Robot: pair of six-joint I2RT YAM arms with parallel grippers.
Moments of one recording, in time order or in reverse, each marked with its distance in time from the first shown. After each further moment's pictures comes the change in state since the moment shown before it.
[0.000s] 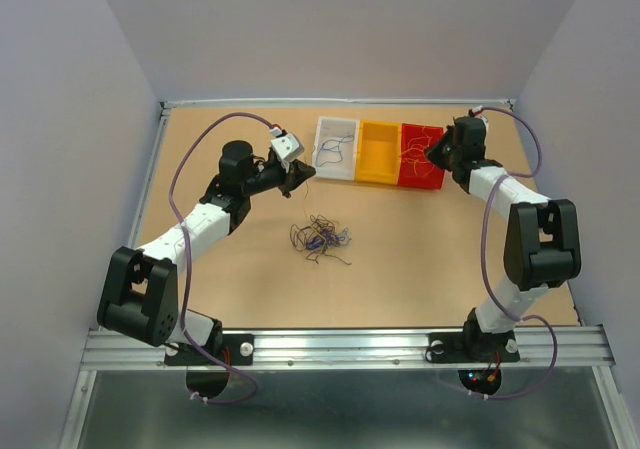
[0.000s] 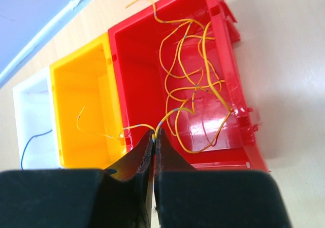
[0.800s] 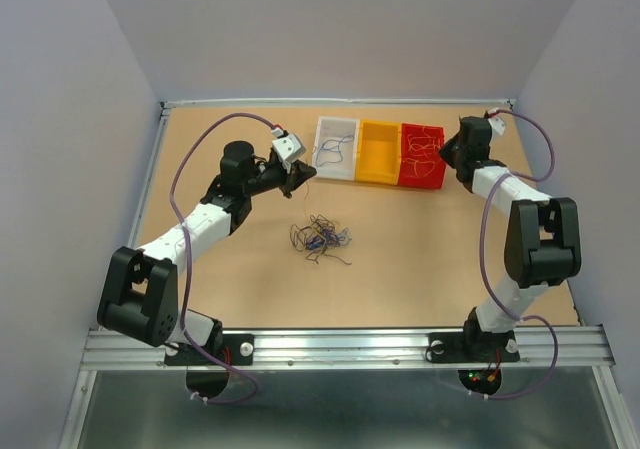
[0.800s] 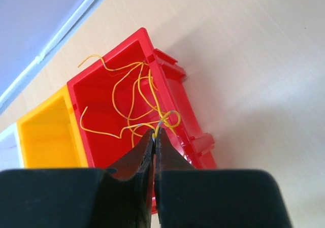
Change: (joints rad) left arm -0.009 0.000 0.000 -0.002 -0.011 0.008; right arm -0.042 0.016 0.000 0.032 0.198 0.049
